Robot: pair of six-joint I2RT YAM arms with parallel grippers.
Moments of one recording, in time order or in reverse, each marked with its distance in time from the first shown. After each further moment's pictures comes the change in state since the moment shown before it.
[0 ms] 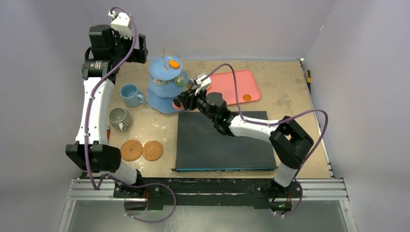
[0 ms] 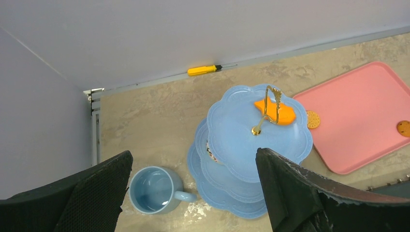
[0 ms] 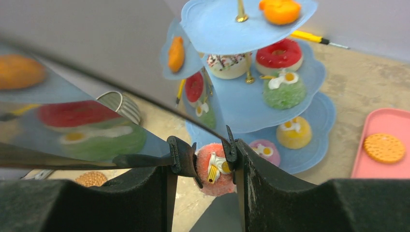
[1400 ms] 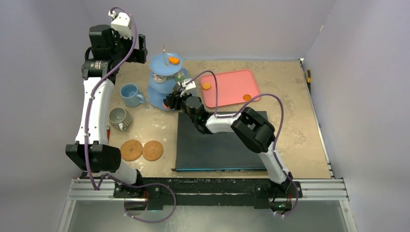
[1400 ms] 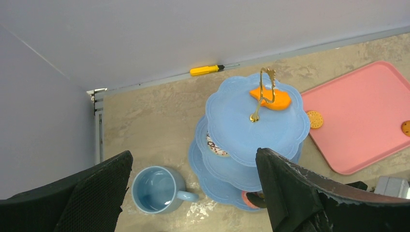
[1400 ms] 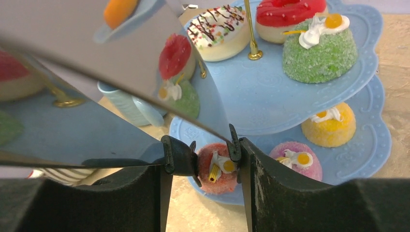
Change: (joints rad) left arm 0.000 0.000 0.000 0.001 -0.008 0.009; right arm 0.048 0.459 0.282 0.172 0.160 0.086
